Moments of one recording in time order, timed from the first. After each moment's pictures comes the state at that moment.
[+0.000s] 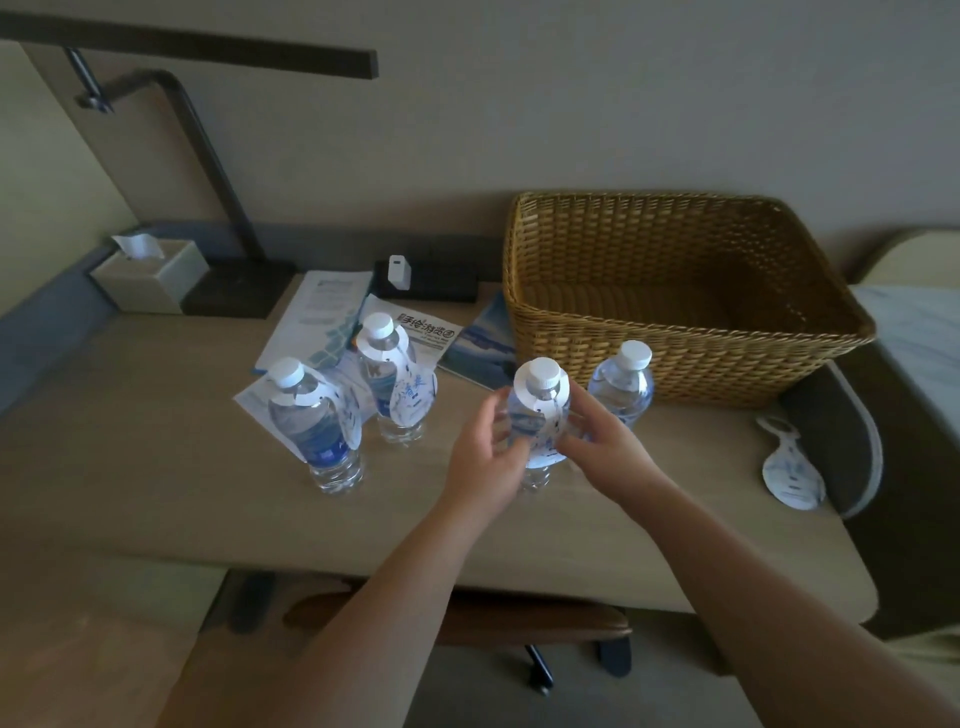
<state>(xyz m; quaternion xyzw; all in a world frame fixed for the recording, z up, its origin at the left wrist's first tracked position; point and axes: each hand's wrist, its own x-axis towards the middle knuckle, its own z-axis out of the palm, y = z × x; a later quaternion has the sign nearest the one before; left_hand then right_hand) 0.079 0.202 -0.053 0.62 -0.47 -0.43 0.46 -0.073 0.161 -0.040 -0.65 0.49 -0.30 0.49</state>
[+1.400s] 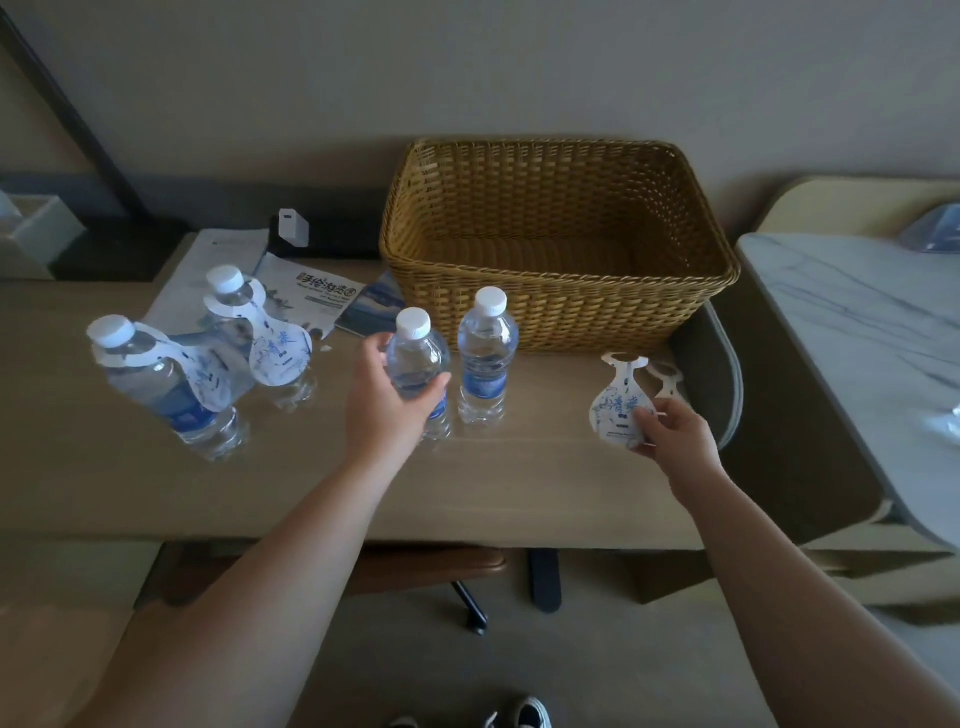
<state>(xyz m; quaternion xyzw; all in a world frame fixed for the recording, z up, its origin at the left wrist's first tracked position) 0.028 0.183 -0.071 0.70 -0.50 -0.21 0.46 -0.284 0.150 -0.101 -0.39 0.67 -0.41 0.48</state>
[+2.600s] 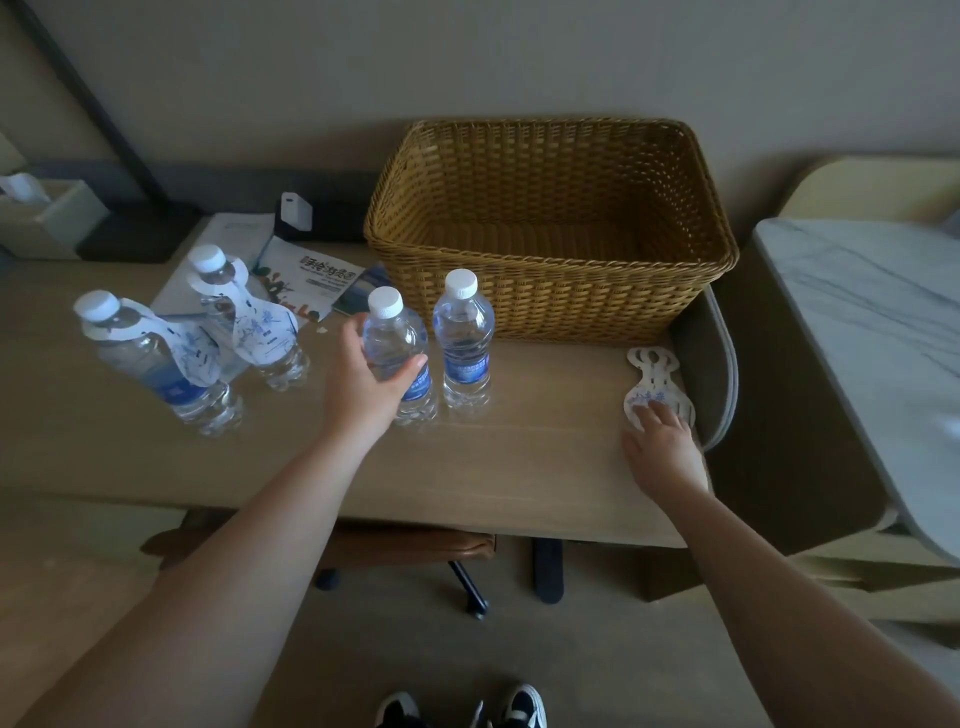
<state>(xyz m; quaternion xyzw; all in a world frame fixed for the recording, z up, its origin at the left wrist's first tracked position) 0.017 0.183 -0.065 0.74 -0.47 -0.20 0.44 -0.312 0.146 -0.139 -0.67 0.71 -0.10 0.18</state>
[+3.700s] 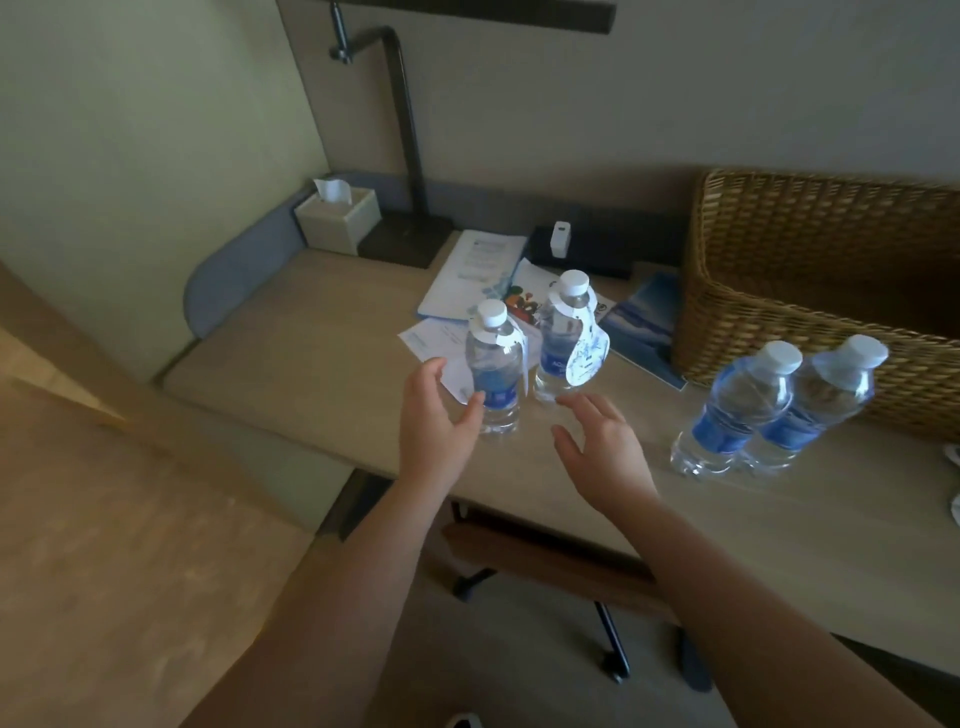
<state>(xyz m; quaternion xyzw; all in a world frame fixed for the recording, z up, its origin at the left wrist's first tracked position) 0.266 0.292 -0.060 0.76 -0.41 -0.11 0.49 0.088 0.230 -0.064 -0.82 0.45 -0.25 0.24</state>
